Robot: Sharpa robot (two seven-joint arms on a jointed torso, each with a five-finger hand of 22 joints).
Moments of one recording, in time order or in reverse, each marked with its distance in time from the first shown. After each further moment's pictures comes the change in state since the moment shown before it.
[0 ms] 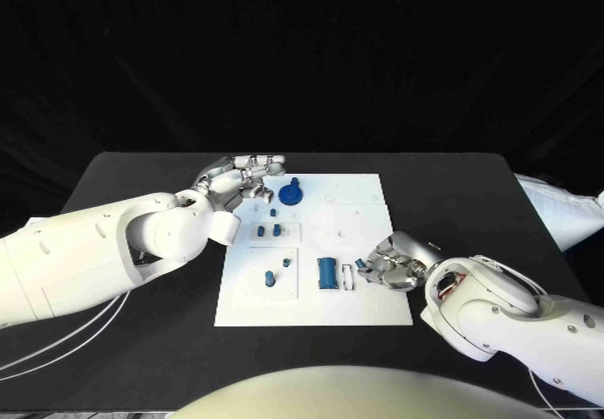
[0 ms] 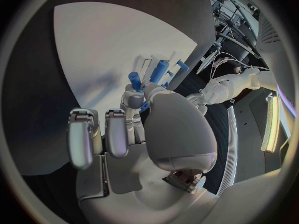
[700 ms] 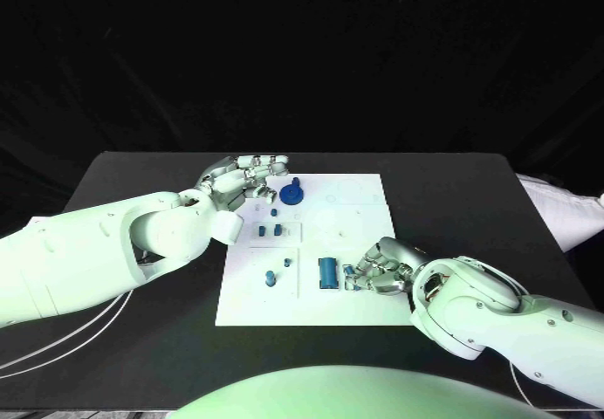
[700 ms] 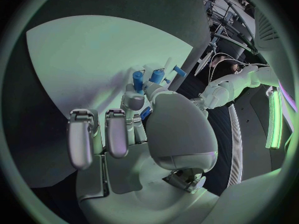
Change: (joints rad) left arm 0.000 0.006 0.000 -0.001 -0.001 0.001 -0.003; left_hand 0.000 0.000 0.000 0.000 0.000 0.000 0.000 0.000 -0.001 0.000 0.000 0.000 0.000 0.000 0.000 0.000 0.000 0.000 0.000 0.000 -0.005 -0.002; right arm 0.001 0.061 -0.004 -0.036 0.051 0.053 -0.004; right_hand -0.037 -0.001 -0.009 0.003 0.041 0.015 -0.001 -0.002 0.010 0.007 0.001 0.018 0.011 0.000 0.000 0.000 0.000 0.000 0.000 0.000 0.000 0.000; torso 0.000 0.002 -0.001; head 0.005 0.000
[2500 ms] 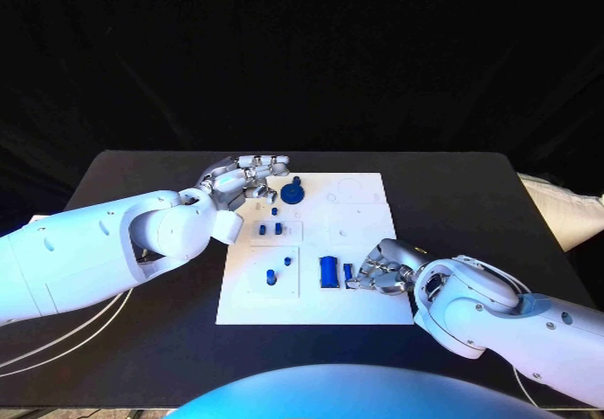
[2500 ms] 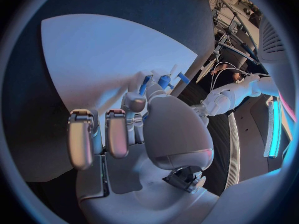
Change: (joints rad) left arm 0.000 -0.002 0.000 0.000 -0.002 0.009 -0.015; left_hand 0.000 0.000 0.000 0.000 0.000 0.000 0.000 0.000 -0.001 -0.003 0.003 0.000 0.001 0.000 0.000 0.000 -0.004 0.000 0.000 0.000 -0.005 -0.002; right arm -0.006 0.002 0.001 -0.020 -0.068 0.051 -0.001; right_hand -0.001 0.049 -0.282 -0.043 -0.115 0.020 -0.010 -0.016 0.037 0.012 -0.002 0.017 0.029 0.004 -0.004 0.004 0.000 0.000 0.000 0.000 0.005 -0.001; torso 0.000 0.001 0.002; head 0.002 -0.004
